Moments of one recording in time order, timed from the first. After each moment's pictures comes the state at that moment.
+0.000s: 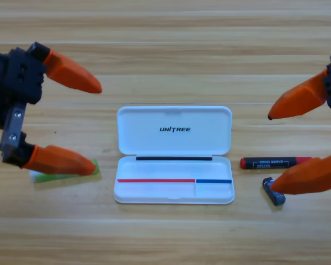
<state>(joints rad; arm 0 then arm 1) -0.83 1.27 -1.07 0.55 -0.28 0.65 0.90 1.38 -1.17 0.62 0.34 -0.38</state>
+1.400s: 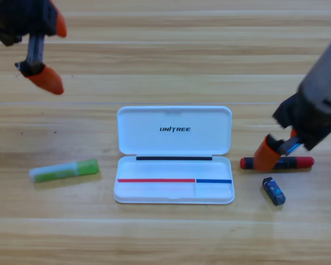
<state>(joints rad) -0.61 1.71 -1.61 1.03 0.09 0.89 0.78 1.86 -1.34 0.79 0.00 0.06</state>
